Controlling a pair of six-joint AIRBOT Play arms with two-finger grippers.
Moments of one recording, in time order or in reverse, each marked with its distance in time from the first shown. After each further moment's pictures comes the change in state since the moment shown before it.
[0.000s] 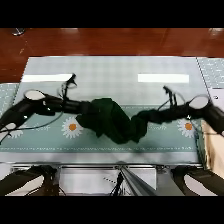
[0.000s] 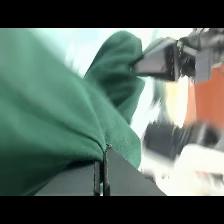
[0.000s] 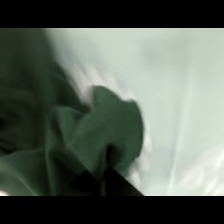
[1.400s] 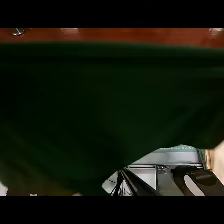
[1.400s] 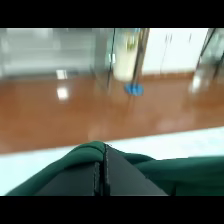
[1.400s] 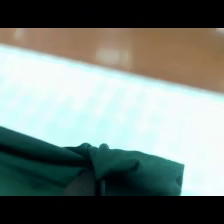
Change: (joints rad) left arm 0.410 0.773 0.644 0.670 -0.028 -0.485; right arm 0.015 0.452 0.940 -0.391 0.484 0.202
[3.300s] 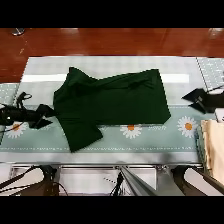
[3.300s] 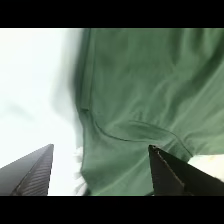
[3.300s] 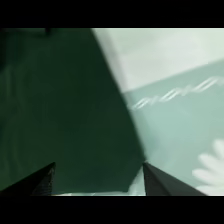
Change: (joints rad) left arm 0.227 -0.830 -0.785 -0.119 0.020 0.122; right arm -0.601 -0.427 -0.902 0.369 -0.400 -0.234
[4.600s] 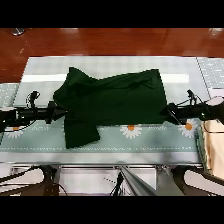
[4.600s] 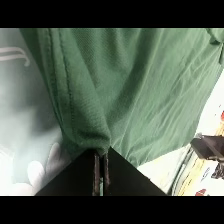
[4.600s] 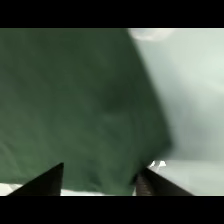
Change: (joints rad) left arm -0.089 -0.115 -0.050 -0.375 0.050 0.272; right arm 0.231 -0.232 -0.107 0.013 -0.134 0.087
